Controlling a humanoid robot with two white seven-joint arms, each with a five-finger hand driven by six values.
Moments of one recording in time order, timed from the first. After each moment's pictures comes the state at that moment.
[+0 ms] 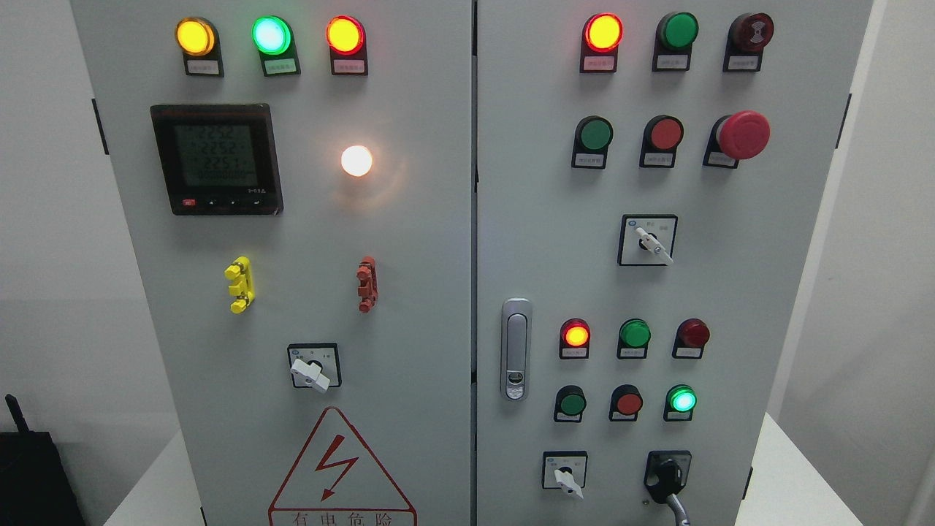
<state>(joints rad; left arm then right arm) 0.05 -0.07 -0.01 -0.11 0.03 -0.03 -0.03 0.04 0.09 0.09 -1.69 -0.09 -0.23 -0.09</state>
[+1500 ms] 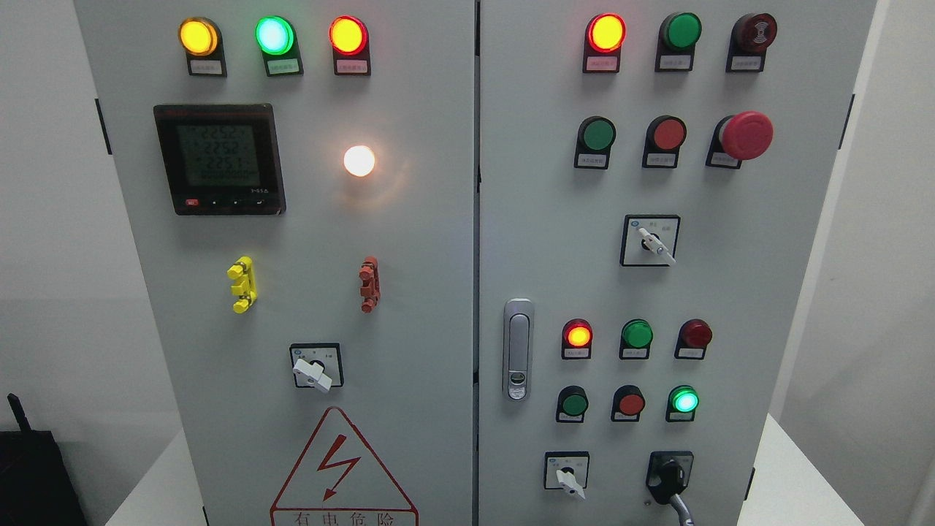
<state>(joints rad) 0.05 -0.07 -0.01 -0.11 0.03 -0.03 -0.03 0.04 0.08 0.08 -1.69 -0.09 -0.23 -0.09</state>
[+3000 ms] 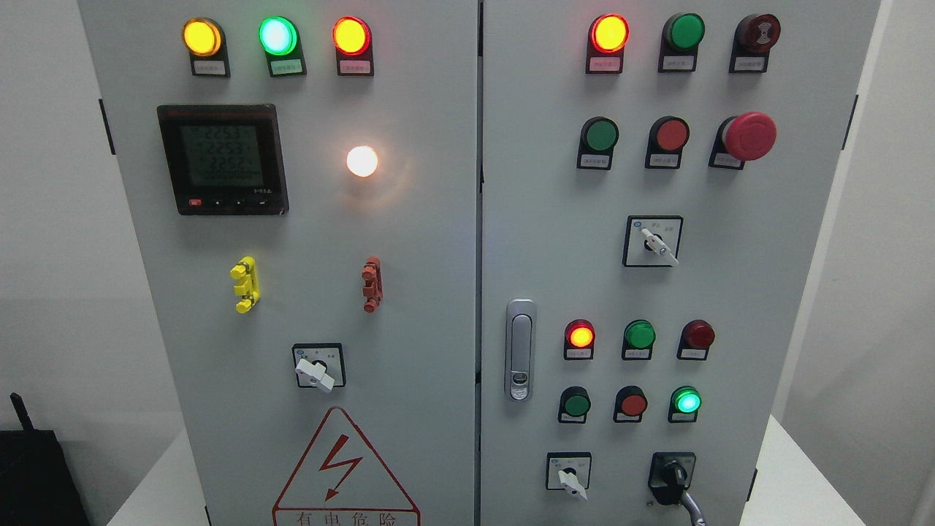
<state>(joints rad) 0.05 -0.07 -0.01 -0.11 0.03 -0.03 -0.03 0.04 0.08 0.04 -1.69 -0.09 -0.23 -0.08</state>
